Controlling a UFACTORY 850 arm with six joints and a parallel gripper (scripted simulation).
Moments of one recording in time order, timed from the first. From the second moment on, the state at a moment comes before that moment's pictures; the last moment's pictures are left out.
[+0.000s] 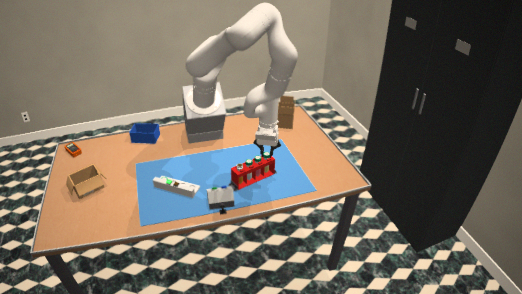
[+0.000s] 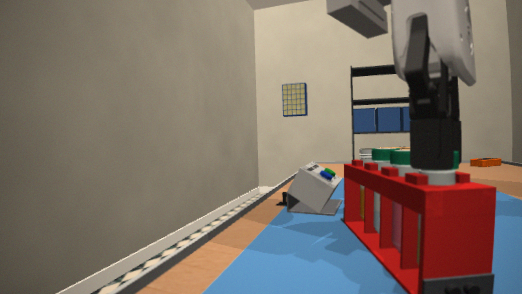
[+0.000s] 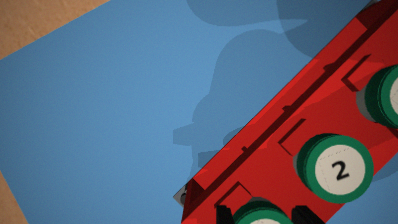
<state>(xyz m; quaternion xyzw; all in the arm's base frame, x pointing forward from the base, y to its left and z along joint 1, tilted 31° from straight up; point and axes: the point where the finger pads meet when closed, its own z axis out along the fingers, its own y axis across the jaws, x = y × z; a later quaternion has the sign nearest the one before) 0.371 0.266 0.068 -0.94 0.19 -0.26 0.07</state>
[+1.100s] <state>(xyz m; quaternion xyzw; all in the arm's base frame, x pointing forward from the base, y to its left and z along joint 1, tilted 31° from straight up) 0.372 0.266 0.068 -0.72 0.65 -0.20 0.17</state>
